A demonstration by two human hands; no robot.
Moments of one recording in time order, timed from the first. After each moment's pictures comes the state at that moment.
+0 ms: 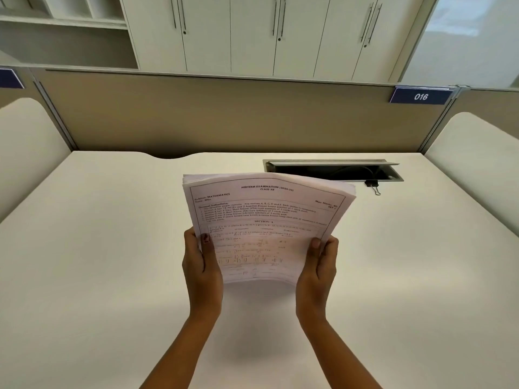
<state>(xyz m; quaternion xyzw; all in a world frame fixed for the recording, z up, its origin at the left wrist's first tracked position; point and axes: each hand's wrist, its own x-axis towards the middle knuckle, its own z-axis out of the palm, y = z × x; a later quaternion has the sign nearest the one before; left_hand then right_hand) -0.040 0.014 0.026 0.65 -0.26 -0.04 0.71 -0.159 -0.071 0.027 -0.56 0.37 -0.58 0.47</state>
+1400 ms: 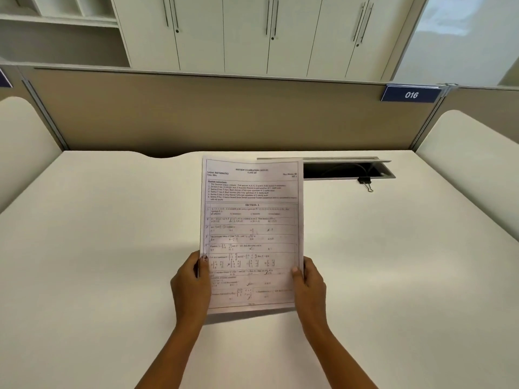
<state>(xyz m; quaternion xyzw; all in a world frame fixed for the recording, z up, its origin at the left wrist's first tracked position) -0.030 0.030 -0.011 0.83 -0.23 -0.06 0.50 -0.186 -0.078 -0.030 -0.65 0.48 -0.35 0.47</state>
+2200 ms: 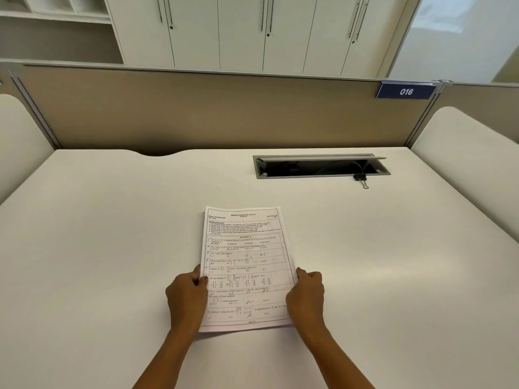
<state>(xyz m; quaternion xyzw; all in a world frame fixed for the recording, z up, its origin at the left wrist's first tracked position) -0.027 0.035 -0.035 0.88 -0.19 -0.13 0.41 -0.189 -0.076 -0.035 -0.73 0.59 -0.17 0.28</state>
